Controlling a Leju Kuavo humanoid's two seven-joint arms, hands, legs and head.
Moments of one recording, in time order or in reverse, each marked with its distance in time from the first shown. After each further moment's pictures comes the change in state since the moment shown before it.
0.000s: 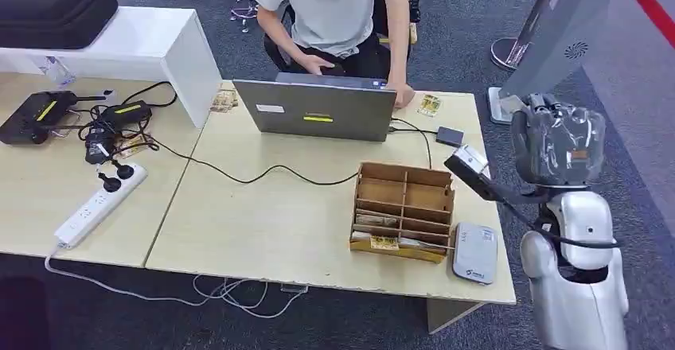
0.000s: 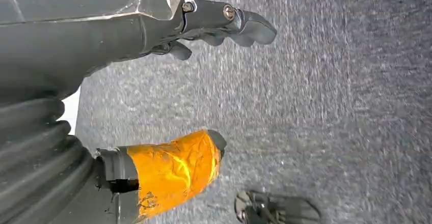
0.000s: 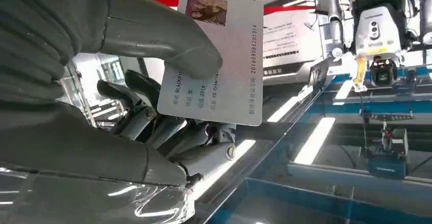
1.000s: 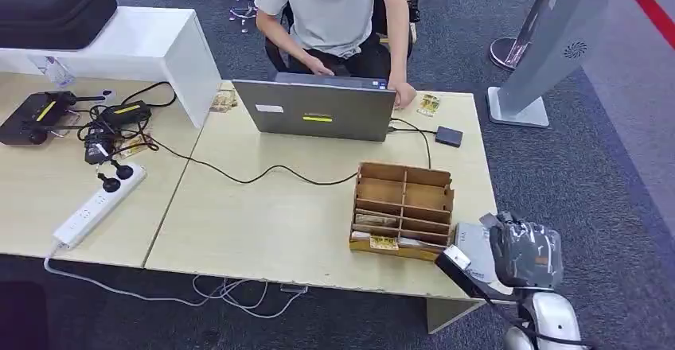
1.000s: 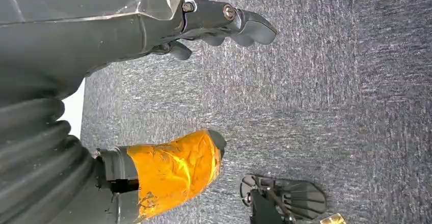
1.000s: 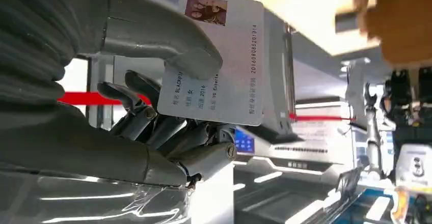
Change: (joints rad) left arm -0.003 -0.033 0.016 0.004 -0.023 -0.003 0.019; right arm 0.362 0.111 -0.122 0.123 0.033 -0.066 -0.081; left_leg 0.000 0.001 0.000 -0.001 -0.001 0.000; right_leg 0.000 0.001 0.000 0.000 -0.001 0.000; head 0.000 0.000
